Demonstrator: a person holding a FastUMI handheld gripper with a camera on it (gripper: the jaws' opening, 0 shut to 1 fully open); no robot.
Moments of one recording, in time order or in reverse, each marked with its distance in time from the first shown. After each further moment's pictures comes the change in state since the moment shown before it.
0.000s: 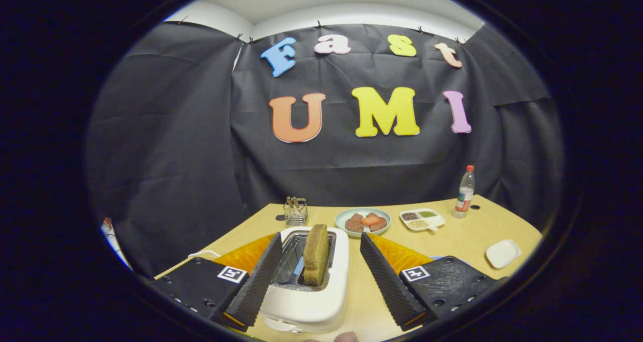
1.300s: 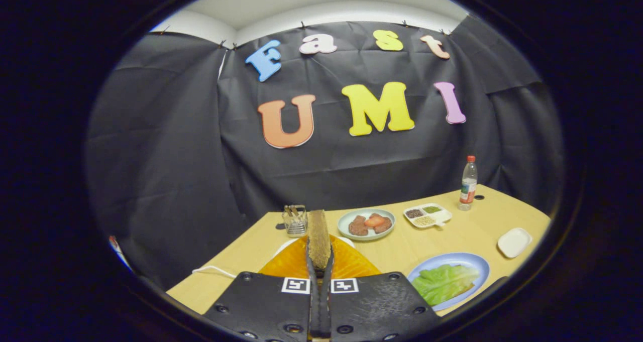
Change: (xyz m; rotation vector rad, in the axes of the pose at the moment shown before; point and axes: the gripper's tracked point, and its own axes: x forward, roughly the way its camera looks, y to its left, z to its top) arm 0.009 0.003 0.034 0.111 -0.055 0.015
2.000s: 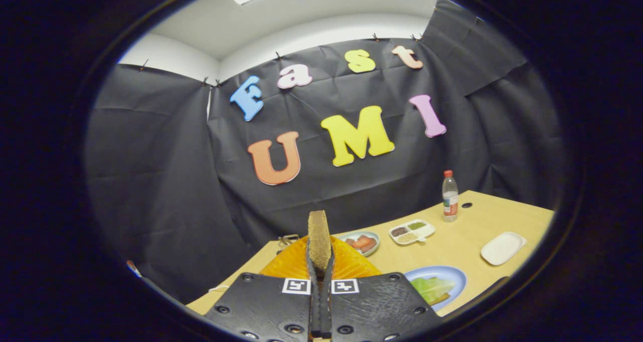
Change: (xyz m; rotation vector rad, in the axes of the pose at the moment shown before) arm -0.056 -0.089 0.053 0.103 -0.118 -0.034
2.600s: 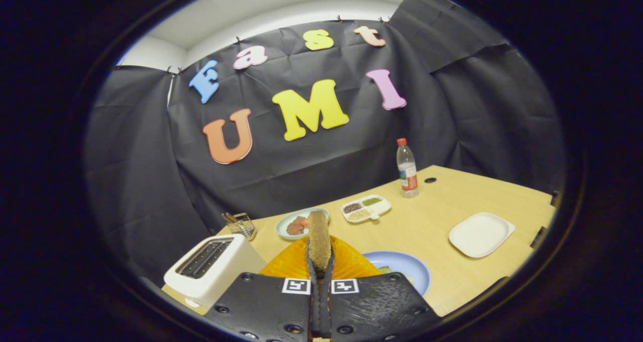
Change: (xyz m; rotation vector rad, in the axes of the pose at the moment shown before) arm 0.029 -0.116 -0.076 0.070 0.131 -0.155
